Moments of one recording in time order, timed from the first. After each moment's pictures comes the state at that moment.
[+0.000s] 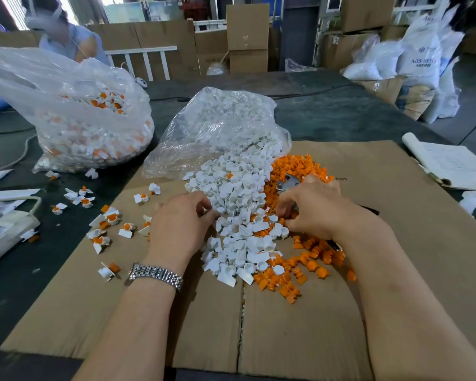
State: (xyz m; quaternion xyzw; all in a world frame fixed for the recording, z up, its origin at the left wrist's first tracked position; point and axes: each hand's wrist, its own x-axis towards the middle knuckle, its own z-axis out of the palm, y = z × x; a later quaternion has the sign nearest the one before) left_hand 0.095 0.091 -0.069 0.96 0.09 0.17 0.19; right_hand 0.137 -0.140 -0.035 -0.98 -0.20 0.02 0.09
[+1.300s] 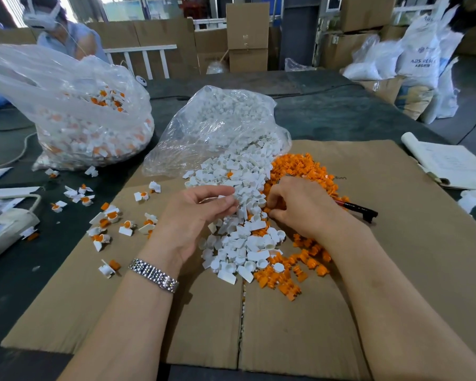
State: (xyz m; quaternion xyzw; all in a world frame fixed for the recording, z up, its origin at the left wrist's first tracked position) left_hand 0.096 0.086 -0.065 0.62 0.05 0.01 0.78; right_hand 0.139 -0.121 -0.043 -0.97 -0.23 -0.04 0.10
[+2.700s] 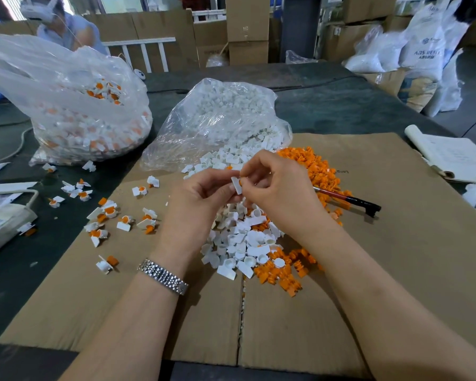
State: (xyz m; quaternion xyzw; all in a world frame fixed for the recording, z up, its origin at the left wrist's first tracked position) left_hand 0.086 0.068 -0.060 0.70 -0.06 0.14 0.70; right_hand 0.117 -0.091 -0.038 -0.82 -0.23 -0.12 0.50
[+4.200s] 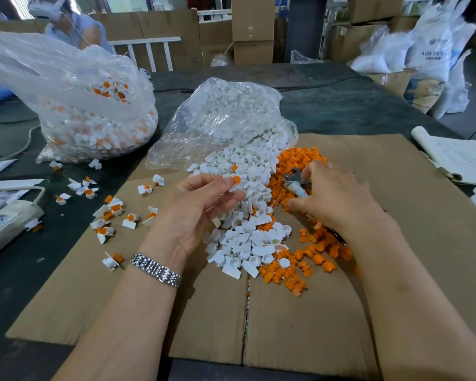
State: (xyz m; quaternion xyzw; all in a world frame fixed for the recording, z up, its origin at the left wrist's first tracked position) left_hand 0.089 0.081 -0.052 0.53 0.08 0.02 0.85; right_hand 0.133 -0.136 -0.033 -1.00 -0.04 -0.02 0.09
